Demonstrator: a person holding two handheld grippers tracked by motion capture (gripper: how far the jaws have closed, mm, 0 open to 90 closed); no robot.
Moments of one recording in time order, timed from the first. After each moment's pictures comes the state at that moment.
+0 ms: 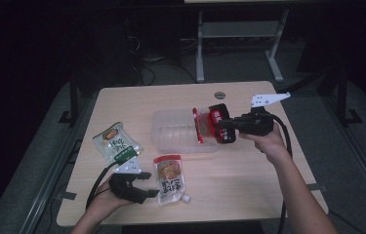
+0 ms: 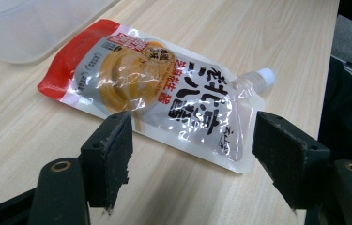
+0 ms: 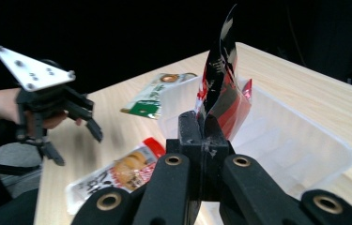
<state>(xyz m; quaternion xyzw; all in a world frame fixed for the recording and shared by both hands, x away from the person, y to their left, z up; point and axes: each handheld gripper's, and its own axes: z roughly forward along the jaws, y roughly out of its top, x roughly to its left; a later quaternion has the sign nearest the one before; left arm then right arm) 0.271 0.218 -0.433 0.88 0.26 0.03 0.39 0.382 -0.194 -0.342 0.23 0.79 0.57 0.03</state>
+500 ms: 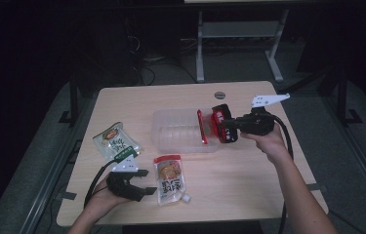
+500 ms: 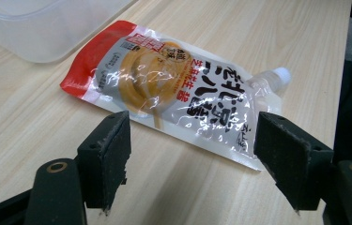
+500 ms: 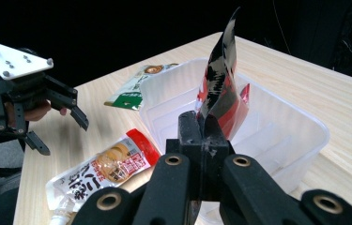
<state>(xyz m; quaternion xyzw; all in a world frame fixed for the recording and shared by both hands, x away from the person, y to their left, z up) 0.276 0.226 -0.435 0.88 0.26 0.04 0.40 0.390 -0.200 -0.354 0.25 0.79 0.55 0.04</state>
